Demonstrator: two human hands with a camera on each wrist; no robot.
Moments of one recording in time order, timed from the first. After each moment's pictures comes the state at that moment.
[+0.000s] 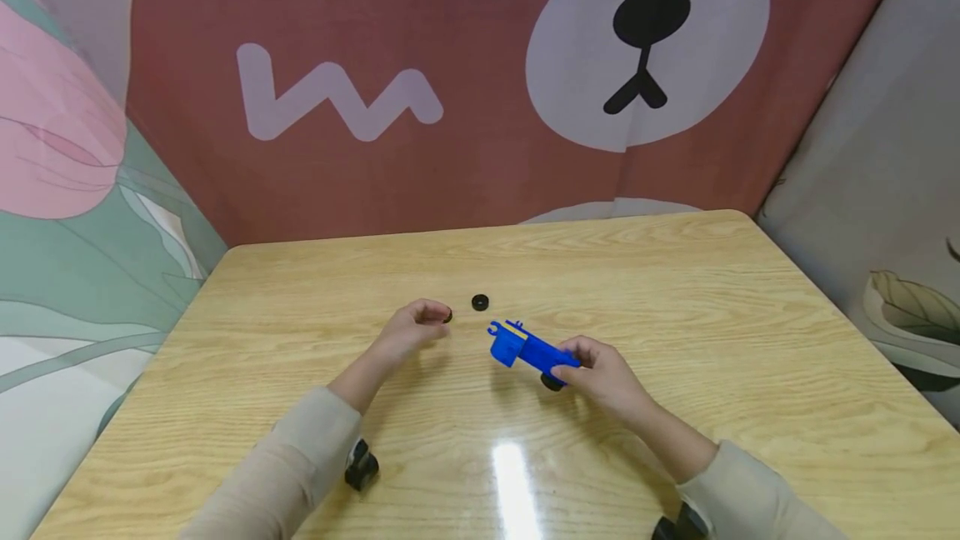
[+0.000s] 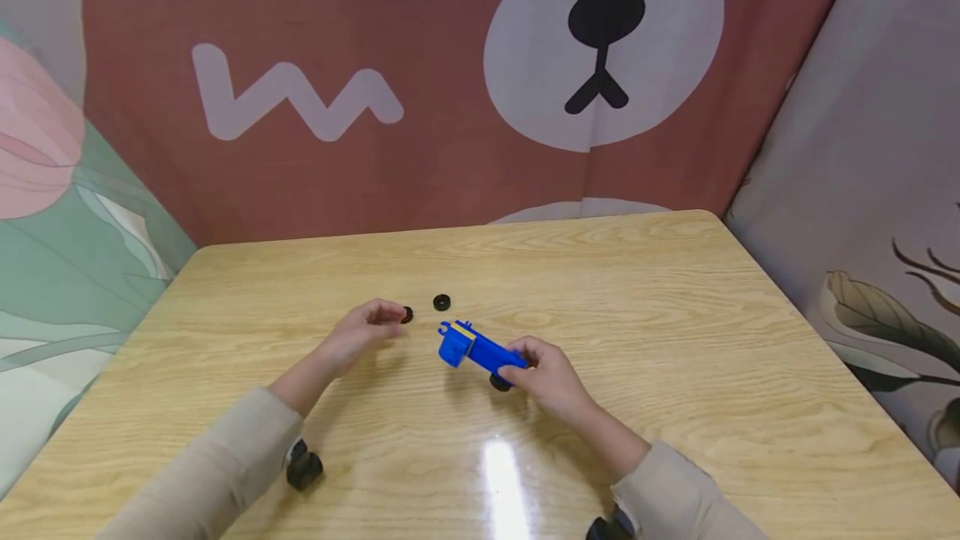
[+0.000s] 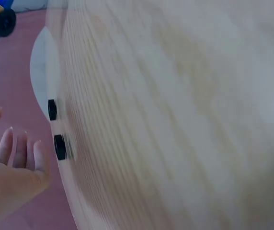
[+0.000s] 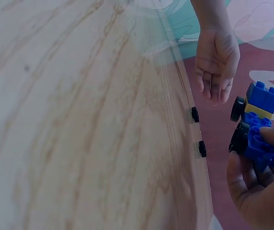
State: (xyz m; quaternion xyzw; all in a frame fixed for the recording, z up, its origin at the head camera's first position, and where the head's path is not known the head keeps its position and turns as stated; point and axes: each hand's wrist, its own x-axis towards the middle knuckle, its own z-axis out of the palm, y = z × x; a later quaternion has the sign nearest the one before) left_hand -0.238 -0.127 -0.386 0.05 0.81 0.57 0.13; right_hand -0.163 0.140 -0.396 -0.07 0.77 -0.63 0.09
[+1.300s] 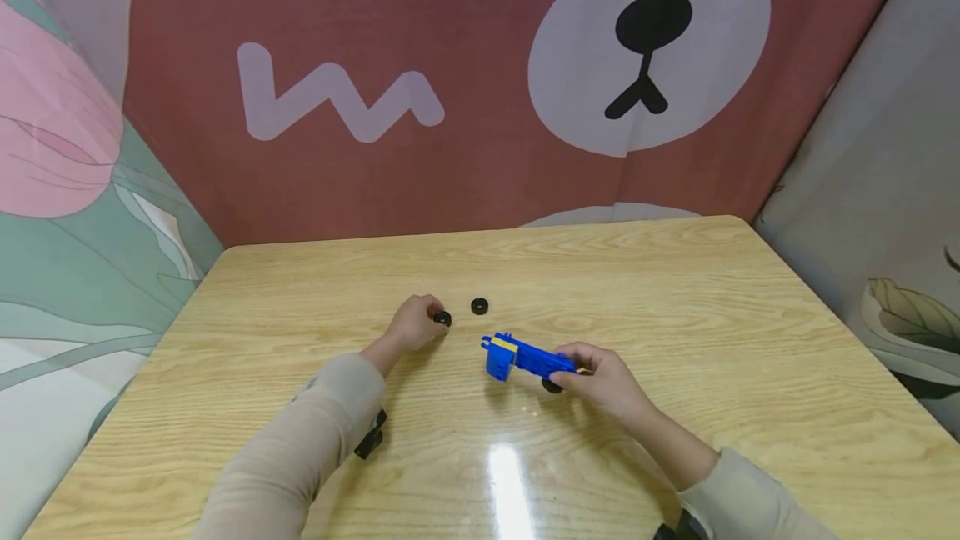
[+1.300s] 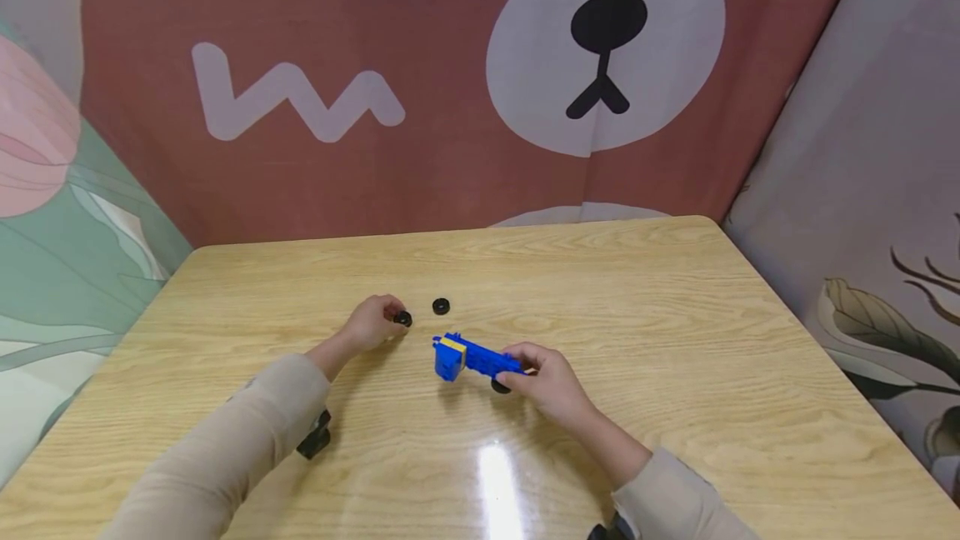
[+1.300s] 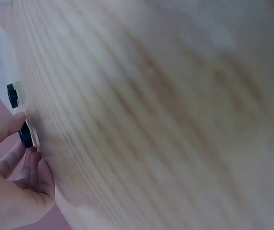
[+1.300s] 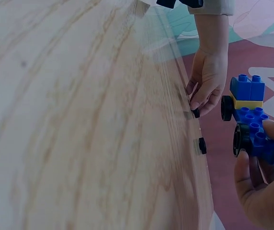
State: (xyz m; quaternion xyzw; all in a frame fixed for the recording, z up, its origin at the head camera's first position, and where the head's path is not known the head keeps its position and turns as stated) left_hand -0.277 -0.121 -0.404 0.07 0.94 0.33 0.09; right_hand -0.162 0.140 -0.393 -0.06 0.78 -0.62 0.09
